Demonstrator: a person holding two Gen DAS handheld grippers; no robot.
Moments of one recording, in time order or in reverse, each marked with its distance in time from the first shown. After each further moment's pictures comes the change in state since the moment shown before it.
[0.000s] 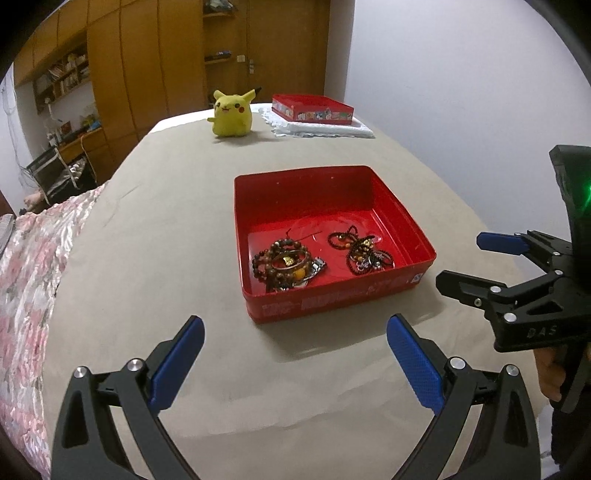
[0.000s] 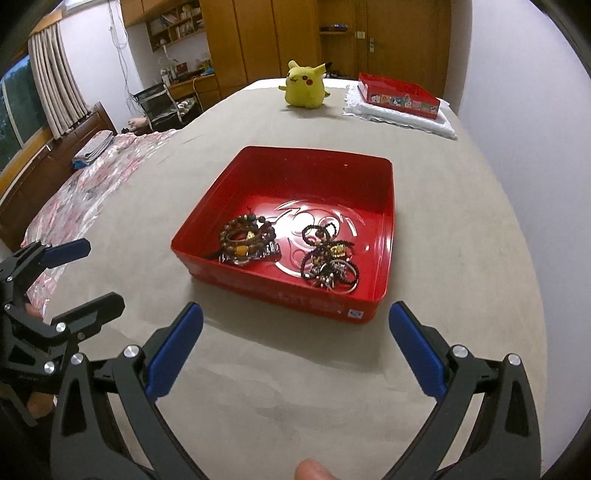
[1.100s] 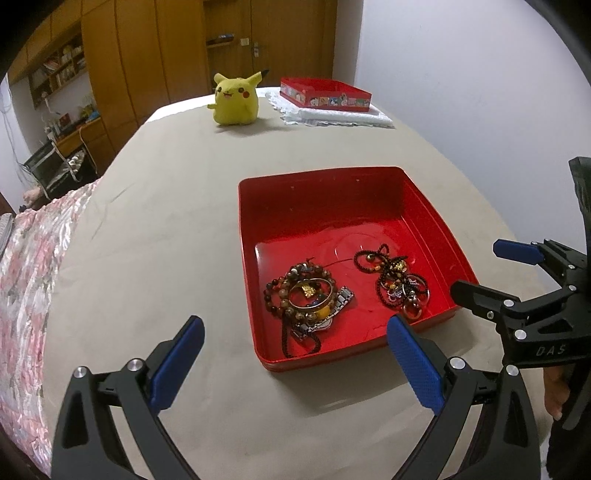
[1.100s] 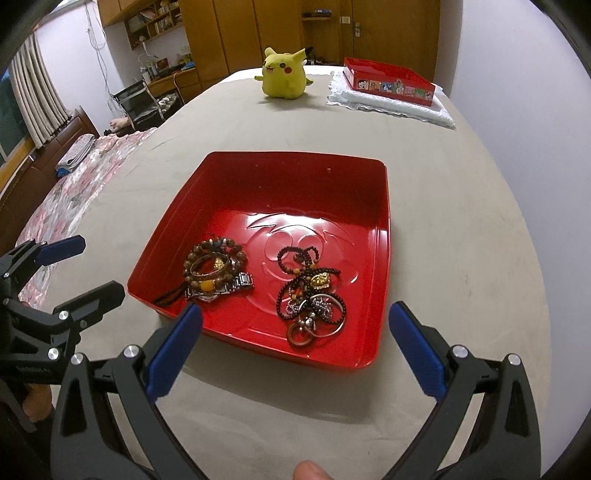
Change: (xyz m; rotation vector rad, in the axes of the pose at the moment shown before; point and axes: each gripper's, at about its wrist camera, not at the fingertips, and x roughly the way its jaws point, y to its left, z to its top) left arm 0.065 0.015 0.049 -0.006 0.074 0.031; right arm 0.052 -0.022 0.039 0.050 0.050 -0.032
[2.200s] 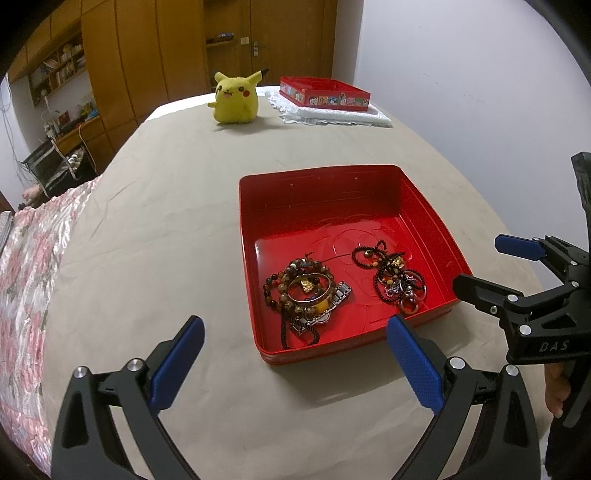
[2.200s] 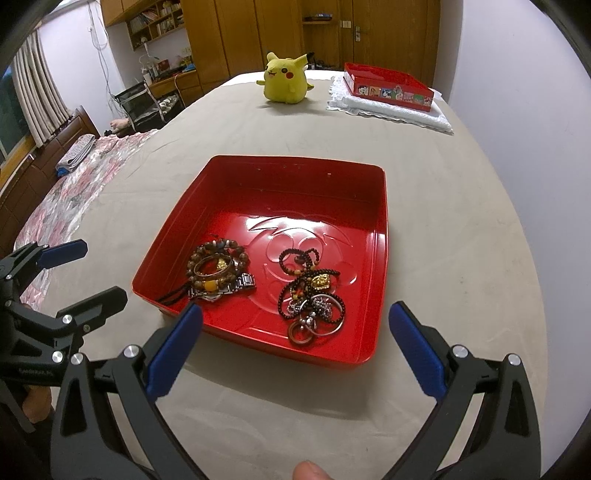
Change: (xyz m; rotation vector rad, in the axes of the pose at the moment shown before) left arm -0.005 0.000 -0.003 -0.001 0.002 -0.003; right arm -0.004 0.003 0.000 -0.006 -0.011 -0.006
